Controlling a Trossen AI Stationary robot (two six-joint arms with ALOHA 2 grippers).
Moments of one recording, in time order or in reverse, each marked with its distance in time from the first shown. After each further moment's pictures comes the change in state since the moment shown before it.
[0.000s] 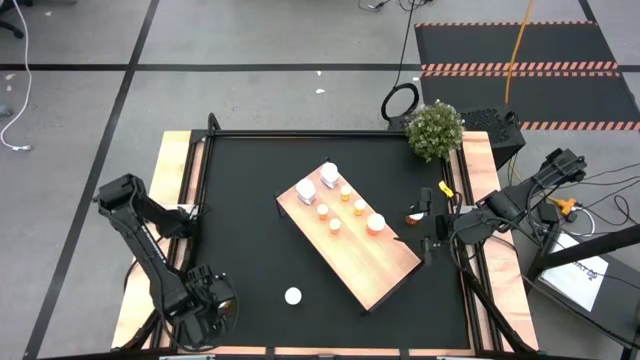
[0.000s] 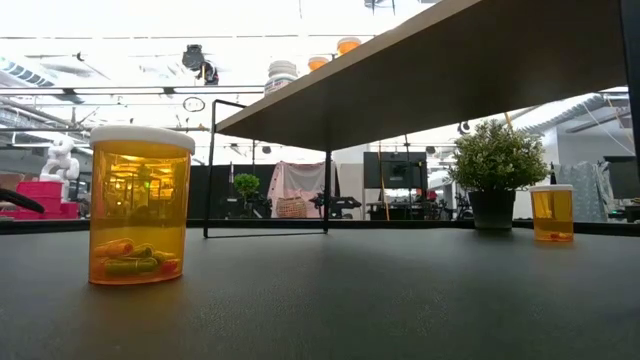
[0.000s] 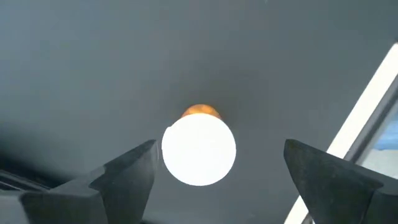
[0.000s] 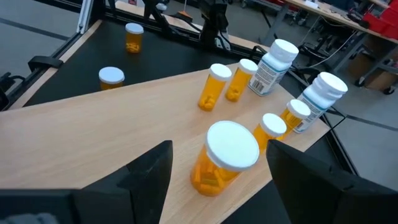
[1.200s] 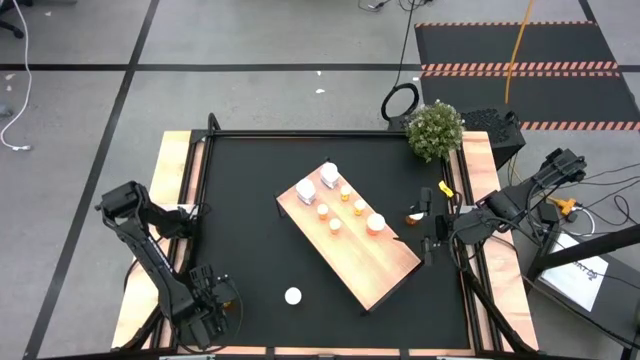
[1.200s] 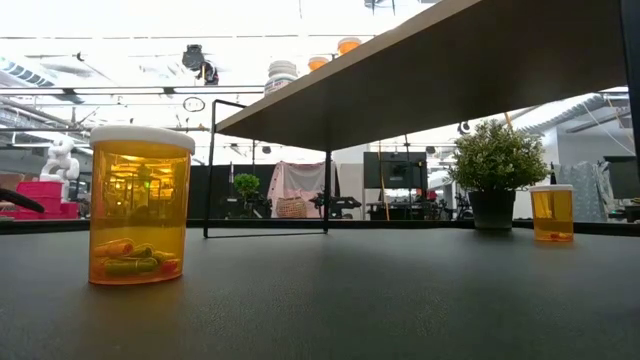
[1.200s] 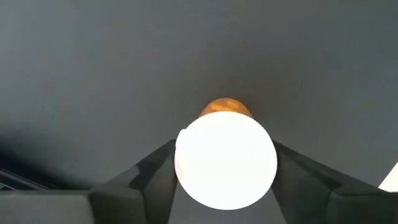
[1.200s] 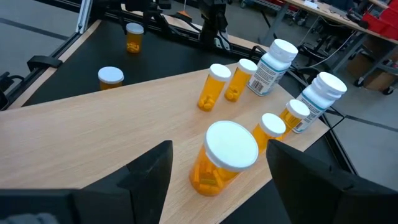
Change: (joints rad) left arm -0.005 0.075 -0.061 0.026 0.014 0.032; right arm 0.000 0.000 0.000 0.000 0.000 -0.003
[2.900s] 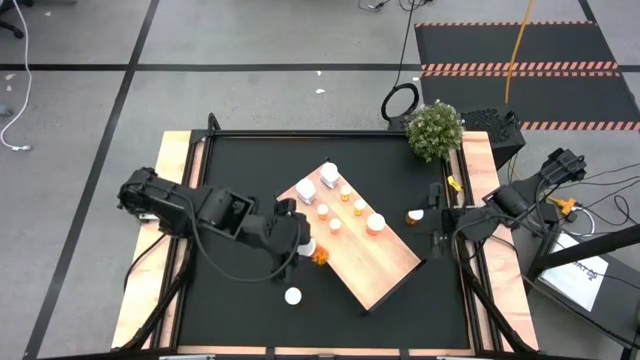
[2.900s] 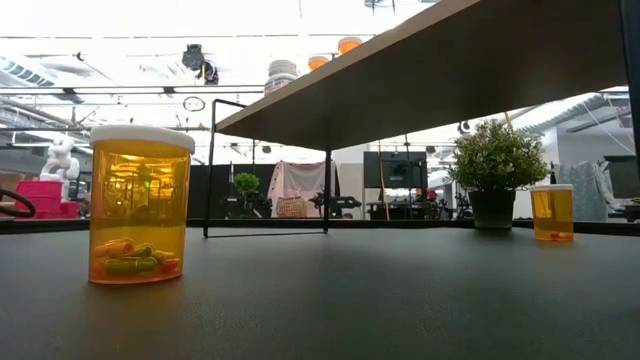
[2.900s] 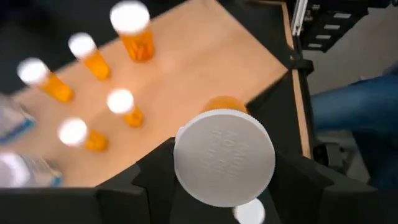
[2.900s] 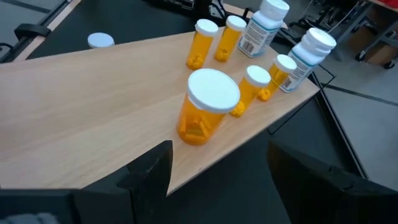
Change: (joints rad) left arm 0.640 0.016 0.801 0.000 -0.087 1.057; right arm 0.000 -0.091 0.000 -0.219 0.002 0.086
